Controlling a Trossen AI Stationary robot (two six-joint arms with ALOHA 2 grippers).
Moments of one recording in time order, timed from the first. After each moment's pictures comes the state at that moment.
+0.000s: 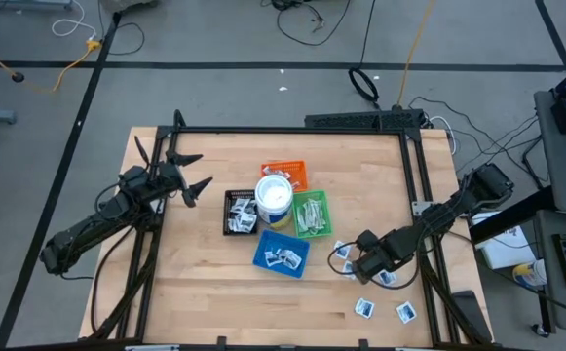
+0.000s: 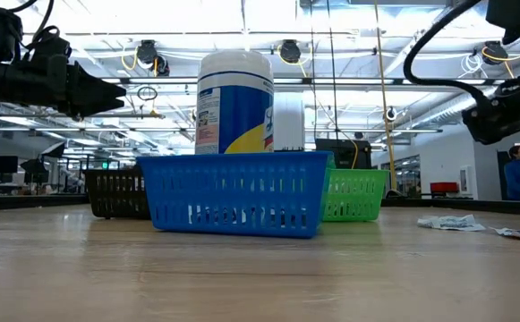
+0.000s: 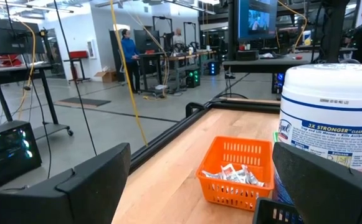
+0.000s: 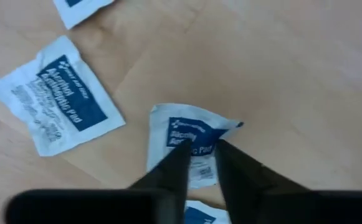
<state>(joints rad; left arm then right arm) 0.63 0.02 0.02 0.06 0.18 0.07 0.56 1.51 0.73 -0.78 0.00 1.46</state>
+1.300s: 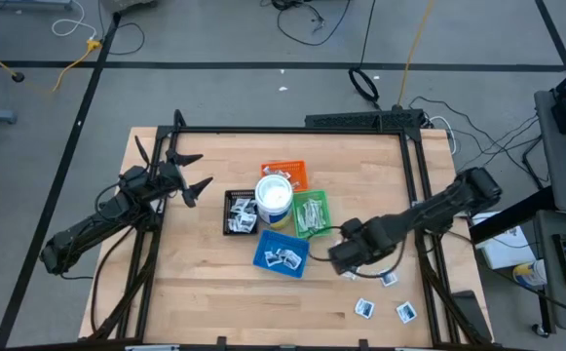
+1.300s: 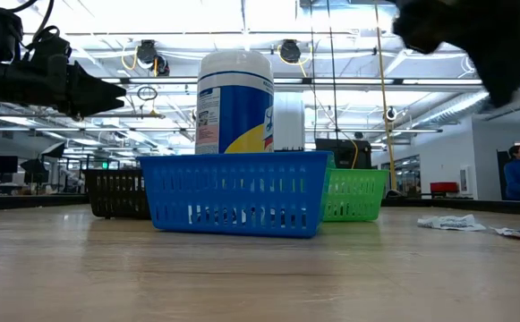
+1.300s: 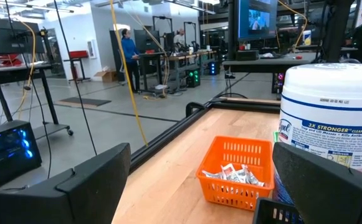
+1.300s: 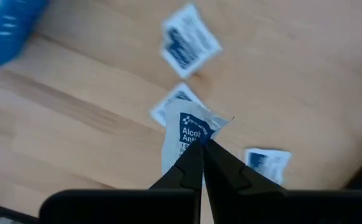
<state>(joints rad) 0.63 0.02 0.02 0.06 0.18 0.07 0.43 1.61 1.29 -1.24 -0.02 1.58</state>
